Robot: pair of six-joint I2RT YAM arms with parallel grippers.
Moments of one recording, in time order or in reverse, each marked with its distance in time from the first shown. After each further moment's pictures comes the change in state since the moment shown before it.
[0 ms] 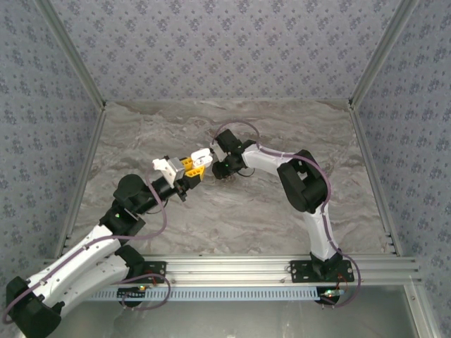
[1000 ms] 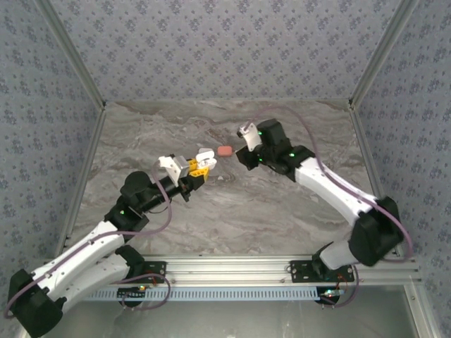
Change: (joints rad) left arm 0.000 0.073 -0.003 0.007 0.035 -0.071; right arm -0.087 -0.743 -0.371 0.103 -0.029 -0.140
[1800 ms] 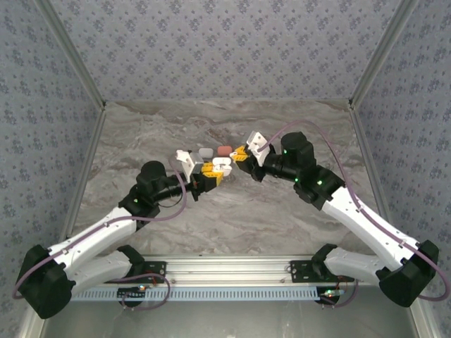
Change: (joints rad) left arm 0.000 0.190 0.054 0.061 0.200 -0.099; right arm 0.091 -0.313 -0.132 0.169 -0.159 -0.201
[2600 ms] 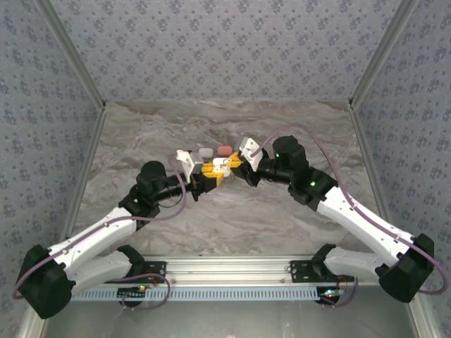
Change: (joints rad) left arm 0.000 0.000 0.000 0.001 0.010 -0.015; right arm 0.046 0.028 -0.026 0.017 -0.005 0.000
